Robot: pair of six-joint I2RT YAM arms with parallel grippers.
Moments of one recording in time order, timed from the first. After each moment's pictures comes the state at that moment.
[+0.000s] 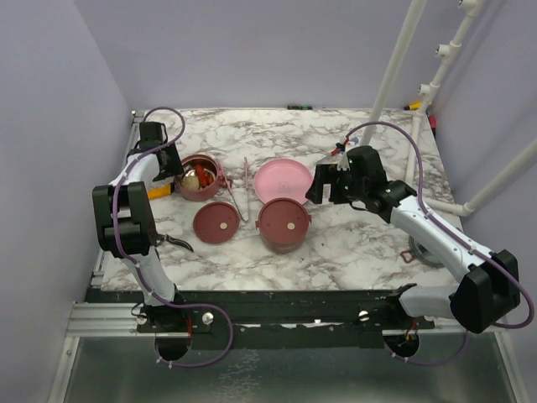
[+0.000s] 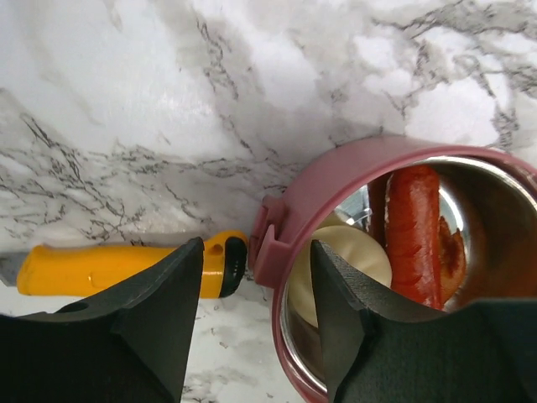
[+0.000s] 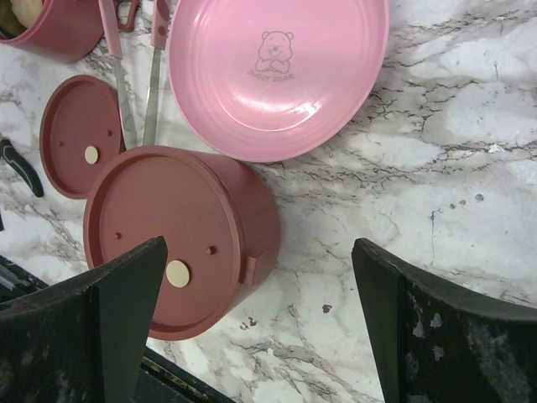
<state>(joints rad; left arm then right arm) 0.13 1.85 1.30 -0.40 -0.02 -0.20 0.50 1.28 1.01 -0.40 -0.12 0.39</state>
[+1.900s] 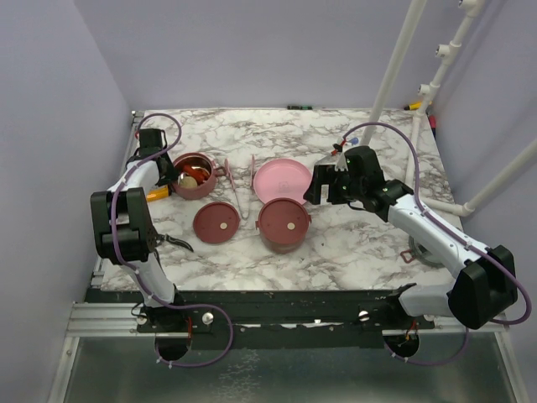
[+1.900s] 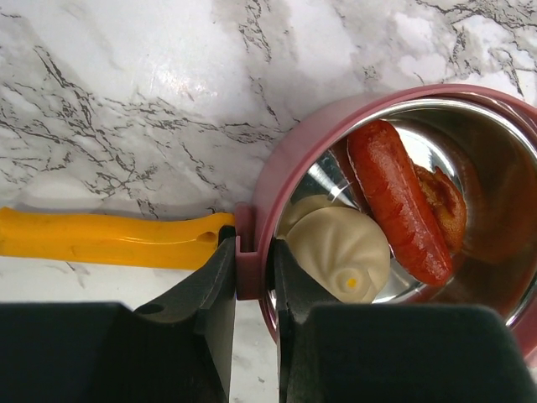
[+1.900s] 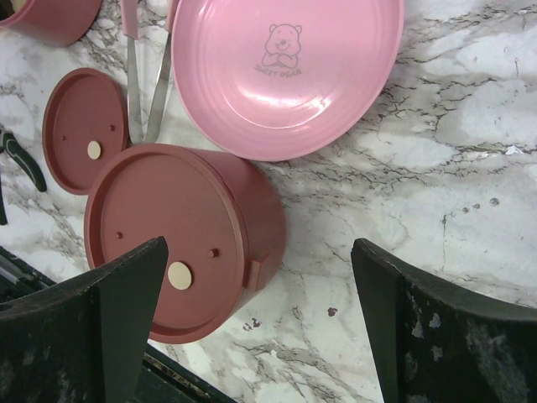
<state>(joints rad) 0.14 1.78 1.22 -0.36 -0.06 -0.30 0.50 1.31 1.00 -0.39 -0.15 0.39</state>
